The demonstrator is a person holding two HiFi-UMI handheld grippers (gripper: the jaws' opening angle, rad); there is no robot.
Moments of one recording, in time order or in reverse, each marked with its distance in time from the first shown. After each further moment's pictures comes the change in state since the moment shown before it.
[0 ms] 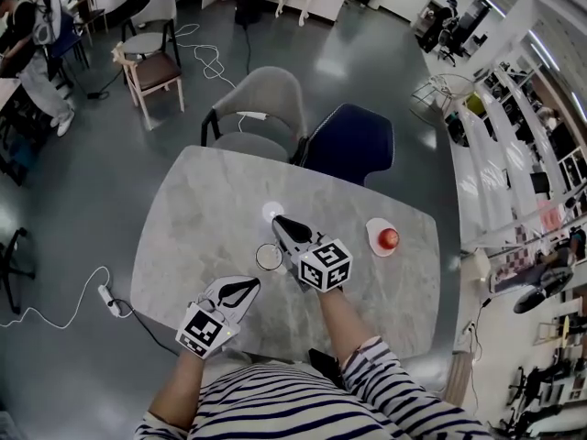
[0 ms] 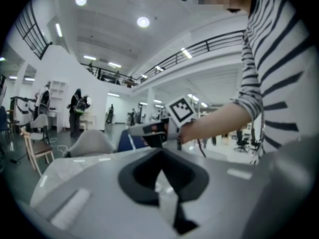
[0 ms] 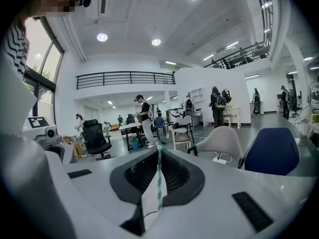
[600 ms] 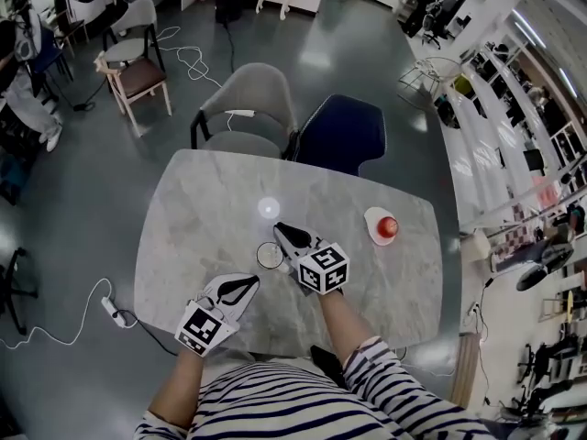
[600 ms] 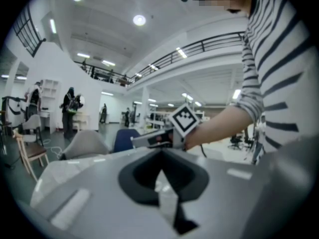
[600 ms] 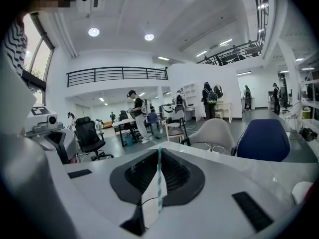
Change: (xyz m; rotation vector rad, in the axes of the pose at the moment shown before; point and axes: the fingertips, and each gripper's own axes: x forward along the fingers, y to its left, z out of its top) left arm 0.000 0.008 0.001 0.026 0.013 -0.074; right arm -0.008 -0.009 -0.035 0.044 0.054 -0.084
